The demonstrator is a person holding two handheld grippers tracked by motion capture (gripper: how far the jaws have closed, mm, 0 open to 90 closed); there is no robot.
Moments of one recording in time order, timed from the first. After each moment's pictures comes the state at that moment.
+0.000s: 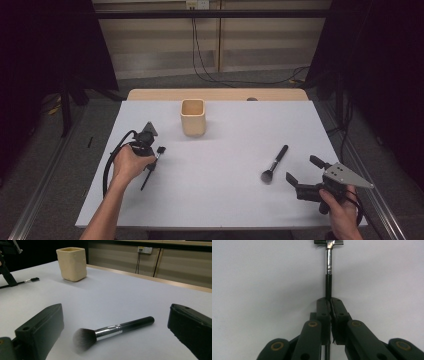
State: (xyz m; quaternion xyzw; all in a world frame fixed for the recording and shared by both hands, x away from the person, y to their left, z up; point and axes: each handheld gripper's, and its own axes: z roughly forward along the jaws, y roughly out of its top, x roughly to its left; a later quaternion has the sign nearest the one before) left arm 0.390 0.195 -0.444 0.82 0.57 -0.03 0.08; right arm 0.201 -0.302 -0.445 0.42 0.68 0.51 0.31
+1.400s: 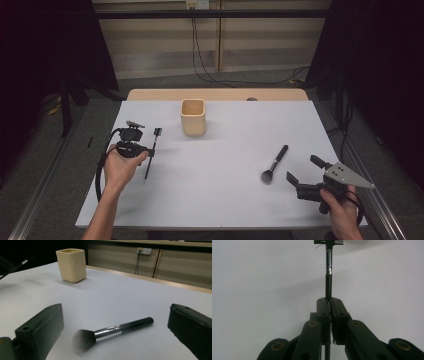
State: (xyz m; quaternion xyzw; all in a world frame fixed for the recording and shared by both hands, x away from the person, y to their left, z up) left arm 0.363 0.216 -0.410 0.79 0.54 0.06 0.28; right arm 0.201 -0.303 -0.444 0.42 0.67 0.52 0.32
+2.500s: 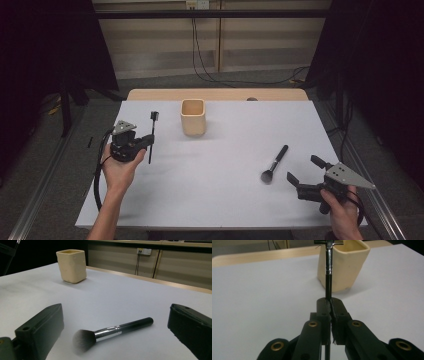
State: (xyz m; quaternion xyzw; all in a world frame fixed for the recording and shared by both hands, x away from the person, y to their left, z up) left arm 0.338 0.222 -0.397 0.75 0.46 0.19 0.45; right arm 0.200 -0.303 -0.444 0.42 0.67 0.52 0.32
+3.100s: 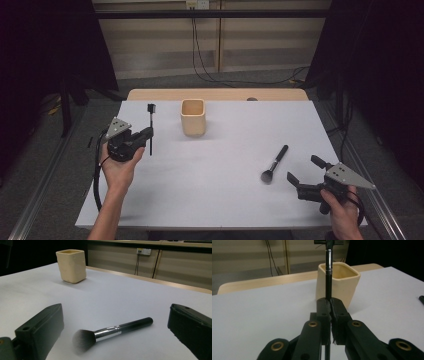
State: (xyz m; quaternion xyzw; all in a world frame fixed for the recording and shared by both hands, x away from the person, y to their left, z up) left arm 0.333 0.223 -0.388 0.71 0.43 0.23 0.50; right arm 0.199 -0.303 -0.444 0.43 0.67 0.52 0.32
